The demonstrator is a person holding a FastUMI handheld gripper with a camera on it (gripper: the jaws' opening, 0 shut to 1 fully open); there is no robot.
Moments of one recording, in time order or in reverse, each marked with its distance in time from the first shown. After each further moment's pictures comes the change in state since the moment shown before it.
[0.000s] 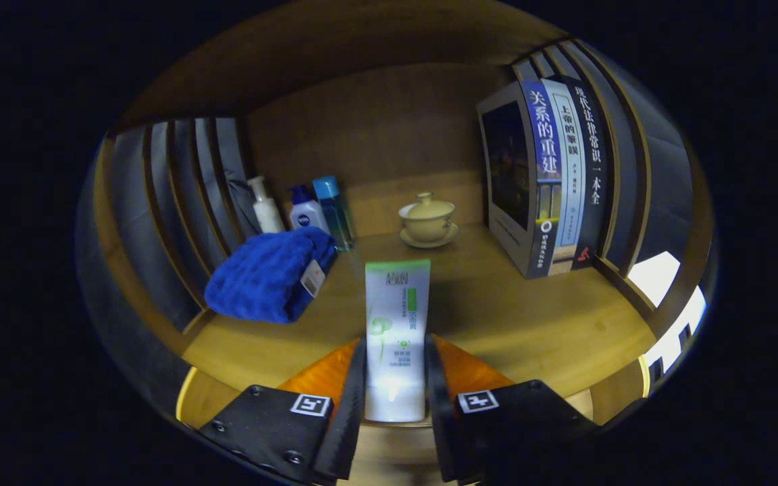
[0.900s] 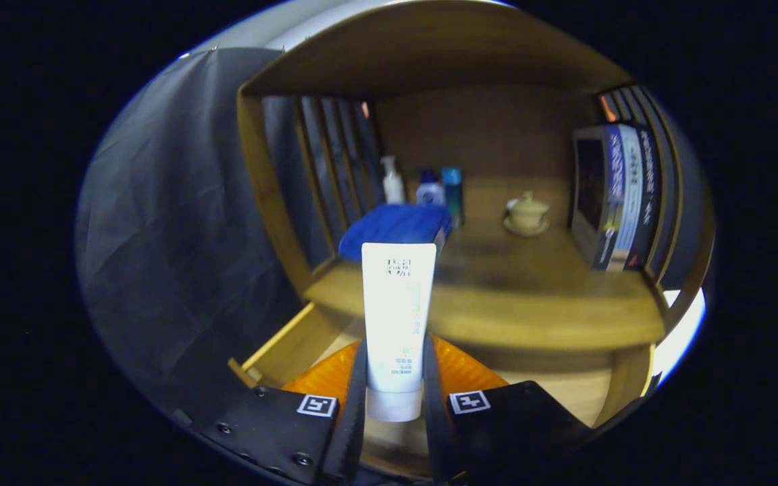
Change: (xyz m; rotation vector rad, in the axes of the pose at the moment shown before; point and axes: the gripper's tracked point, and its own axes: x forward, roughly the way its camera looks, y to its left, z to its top) arm -0.102 0.058 0.011 -0.146 -0.053 0.329
